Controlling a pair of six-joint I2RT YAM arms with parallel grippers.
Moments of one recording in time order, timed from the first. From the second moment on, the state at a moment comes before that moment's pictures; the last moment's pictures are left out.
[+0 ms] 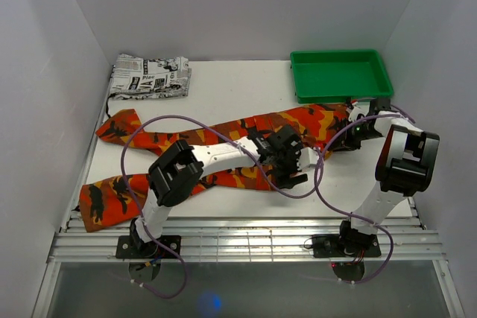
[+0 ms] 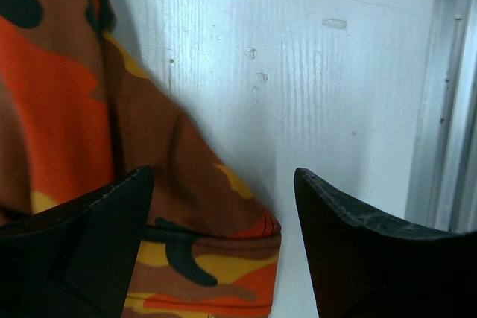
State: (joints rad) left arm -1.04 2.04 1.56 -0.44 0.34 0.44; right arm -0.25 1.79 1.12 -0.69 -0.62 -0.16
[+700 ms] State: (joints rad) left arm -0.90 1.59 1.39 -0.27 0.50 0.25; right arm -0.22 1.76 1.46 -0.90 -0.60 -0.10
